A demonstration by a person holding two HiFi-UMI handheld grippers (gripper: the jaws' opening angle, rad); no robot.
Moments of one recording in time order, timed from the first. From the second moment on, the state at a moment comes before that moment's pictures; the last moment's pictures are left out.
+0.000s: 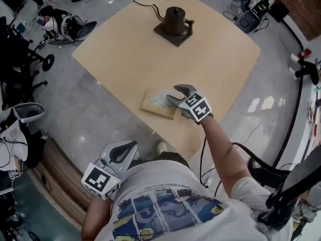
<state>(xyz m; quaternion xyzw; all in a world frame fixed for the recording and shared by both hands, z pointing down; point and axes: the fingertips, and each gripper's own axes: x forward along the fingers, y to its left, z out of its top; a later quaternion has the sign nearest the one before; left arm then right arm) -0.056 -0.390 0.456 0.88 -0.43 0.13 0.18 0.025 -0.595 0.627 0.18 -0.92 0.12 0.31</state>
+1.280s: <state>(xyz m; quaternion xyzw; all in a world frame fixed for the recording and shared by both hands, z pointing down) -0.080 -0.405 0.446 0.91 -0.36 0.12 0.16 0.012 -0.566 0.615 0.18 -0.91 0.09 0.37</state>
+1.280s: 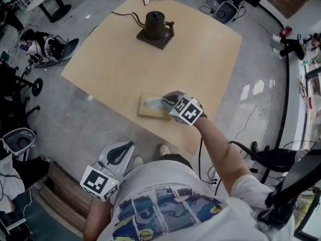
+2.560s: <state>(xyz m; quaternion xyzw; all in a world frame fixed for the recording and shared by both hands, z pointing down) -0.142 -0.340 0.431 0.95 -0.27 0.10 0.13 -0.015 -0.493 0.478 0.33 -0.88 0.01 0.34</state>
